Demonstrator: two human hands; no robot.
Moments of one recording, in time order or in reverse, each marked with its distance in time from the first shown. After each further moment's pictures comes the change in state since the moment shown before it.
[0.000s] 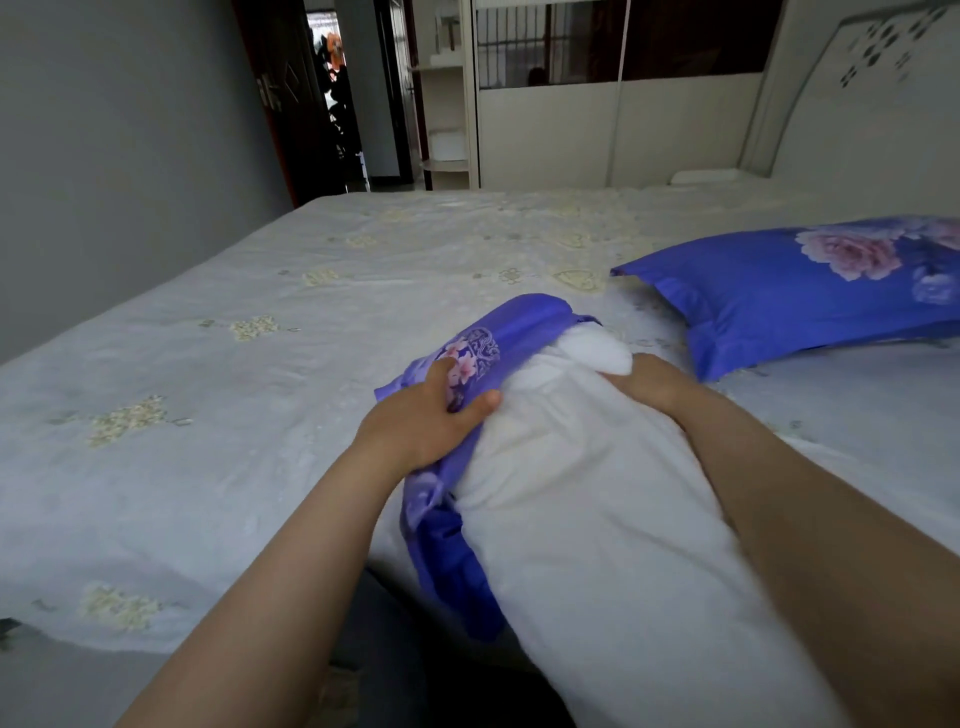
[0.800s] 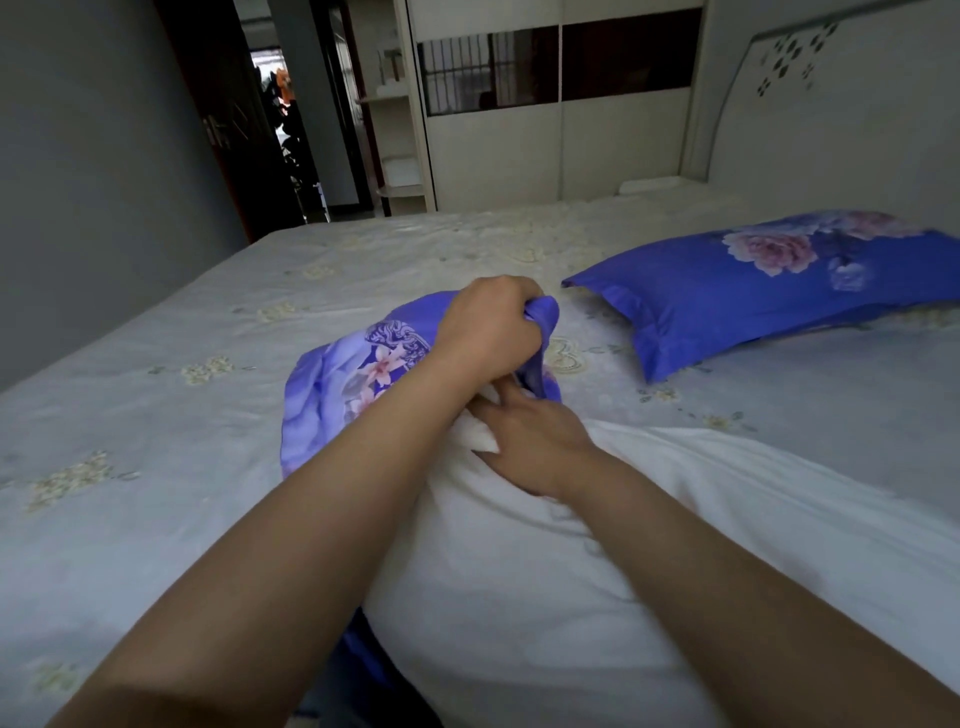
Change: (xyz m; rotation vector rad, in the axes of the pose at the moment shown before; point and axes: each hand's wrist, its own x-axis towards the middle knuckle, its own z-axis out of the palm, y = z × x) left_hand 0.040 0.145 -0.021 0.017 0.280 0.471; right_hand -0.096 -0.061 0.034 -0.444 0.270 -0.576
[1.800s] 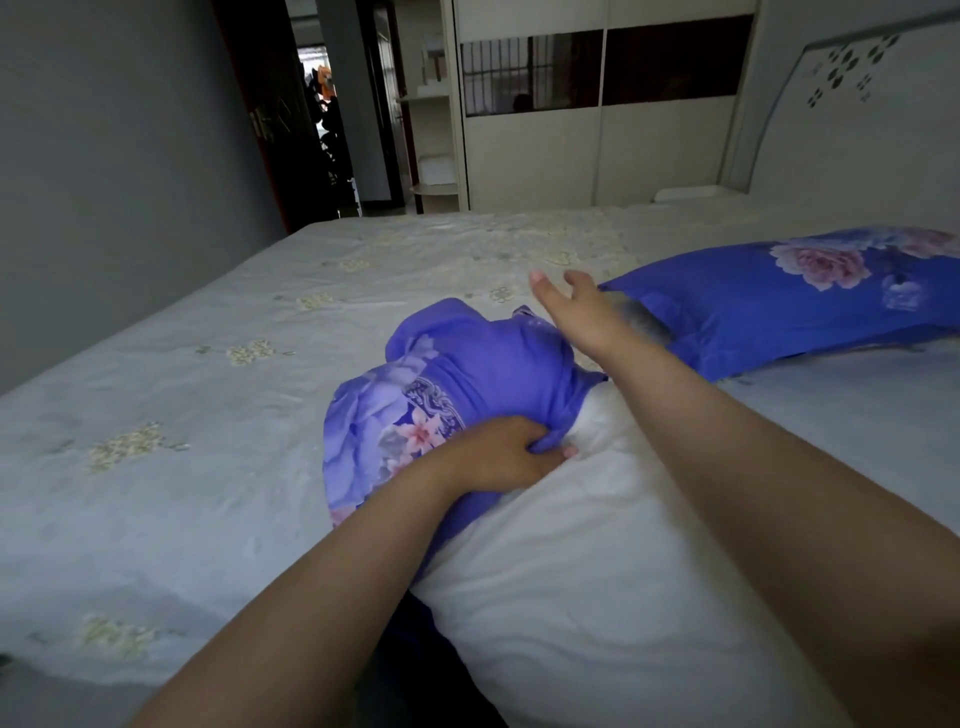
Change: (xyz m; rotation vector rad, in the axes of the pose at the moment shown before) left_hand -0.088 -0.051 0.032 -0.068 -0.538 -0.137; right_hand 0.092 0.035 -0.038 0.805 0.154 0.523
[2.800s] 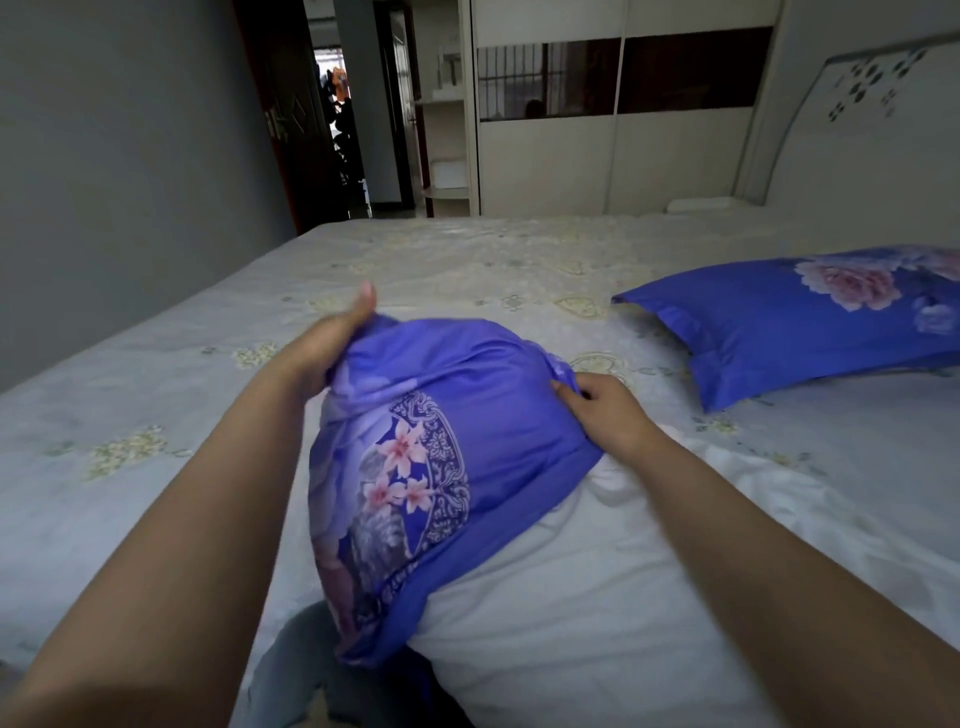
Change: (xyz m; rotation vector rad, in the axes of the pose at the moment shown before) left_hand 0.021 -0.155 -0.130 -0.864 0.394 -0.322; right_hand -0.026 0.063 0.026 -0.049 -0.097 -0.139
